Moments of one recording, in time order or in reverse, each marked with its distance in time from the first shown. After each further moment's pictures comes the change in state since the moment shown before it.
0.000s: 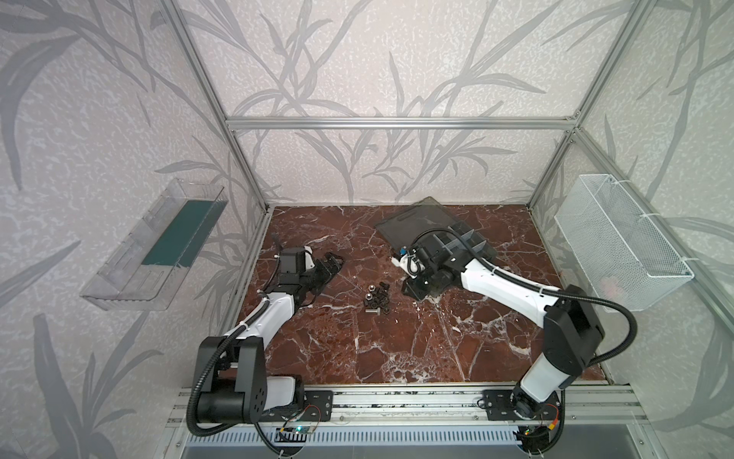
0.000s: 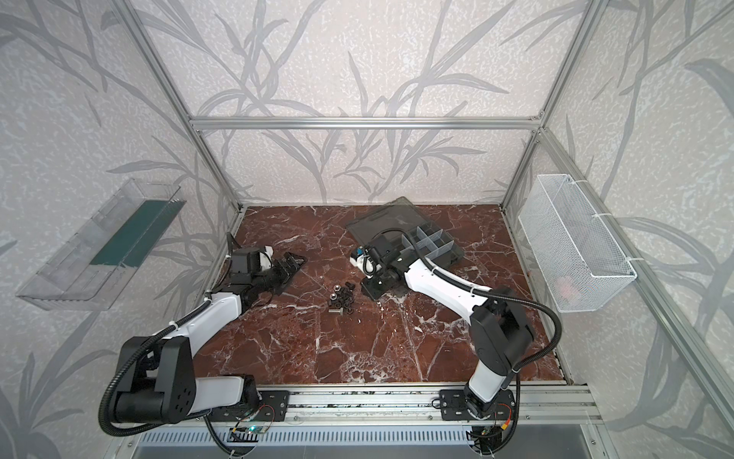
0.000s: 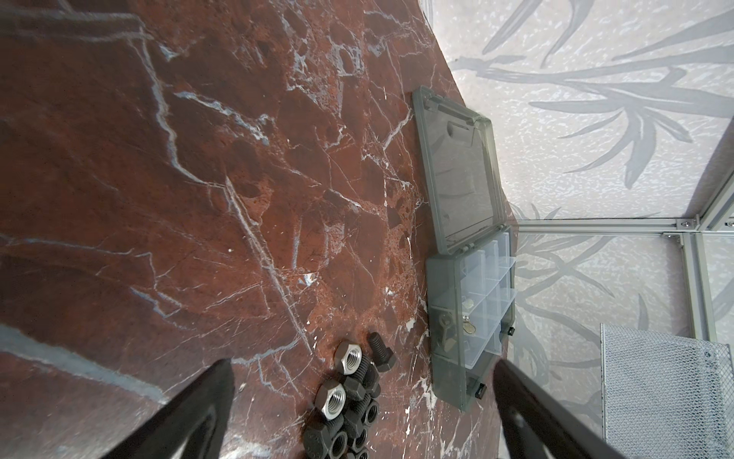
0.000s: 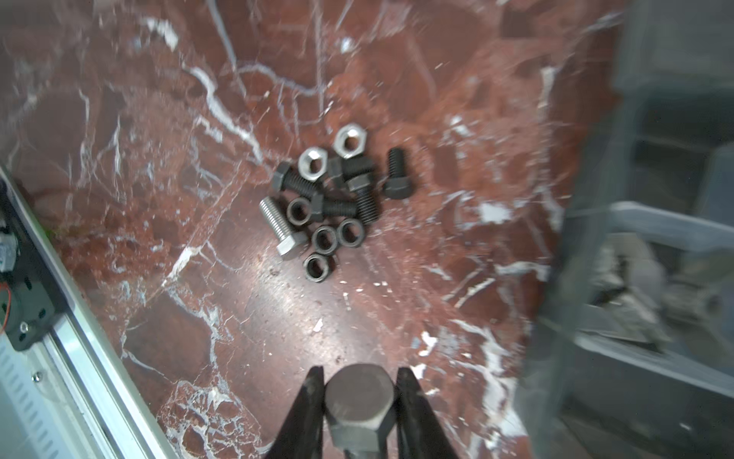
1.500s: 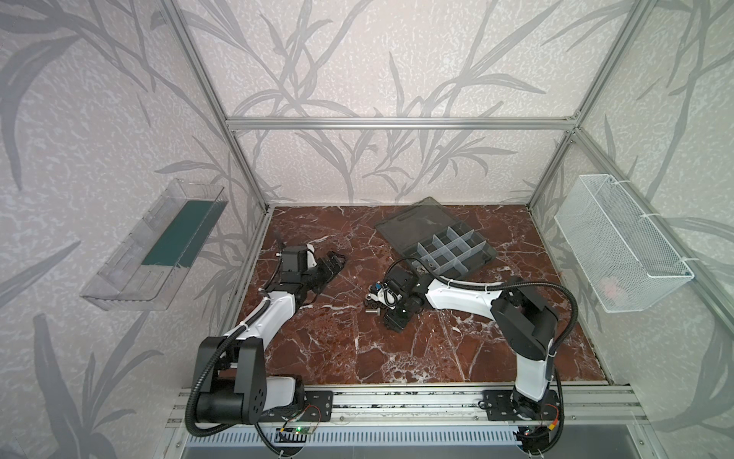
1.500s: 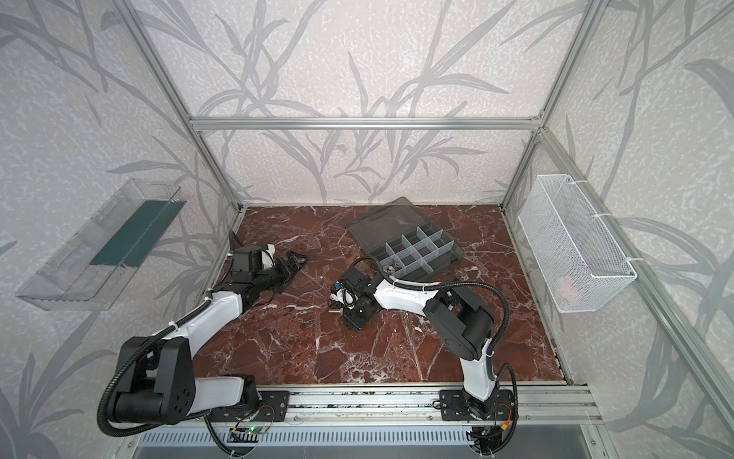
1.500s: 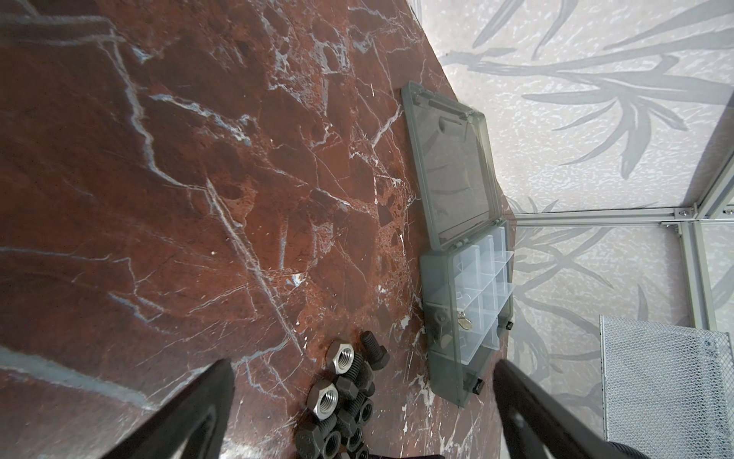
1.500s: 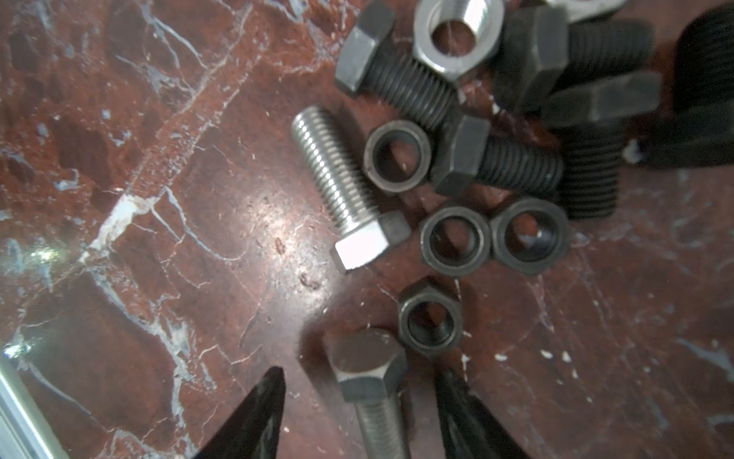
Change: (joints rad) left arm -0.018 0.000 0.018 -0.011 -0.005 0.011; right arm 0.233 0.280 -0.043 0.127 0.029 -0.007
